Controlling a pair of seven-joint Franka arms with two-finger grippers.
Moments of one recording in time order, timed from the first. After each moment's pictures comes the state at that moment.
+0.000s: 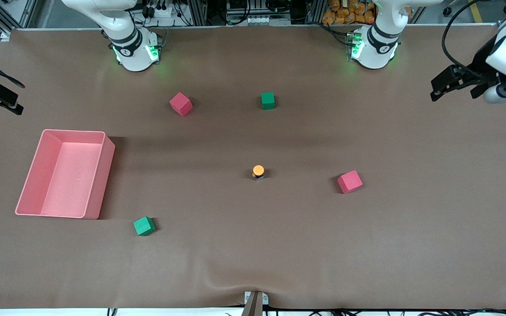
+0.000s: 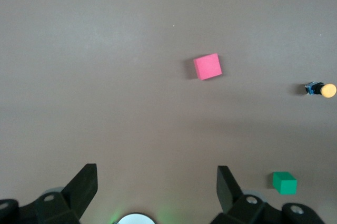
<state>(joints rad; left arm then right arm) -0.04 -0.10 -0.10 -1.59 -0.02 1.48 -0.22 0.00 -0.02 -0.07 -1.51 0.00 1.50 0.00</state>
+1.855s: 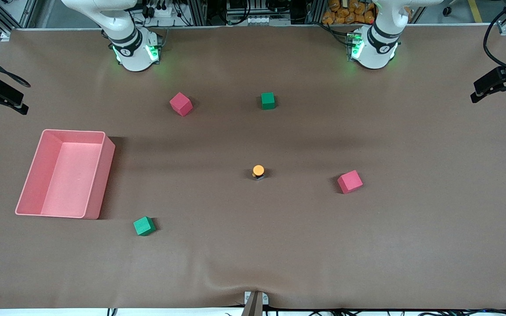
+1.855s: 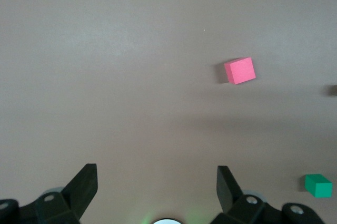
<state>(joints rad) -0.04 -0.08 0.05 -1.58 0.01 1.49 -0.04 0.02 -0.02 -0.07 -1.50 0.00 1.49 0.00</state>
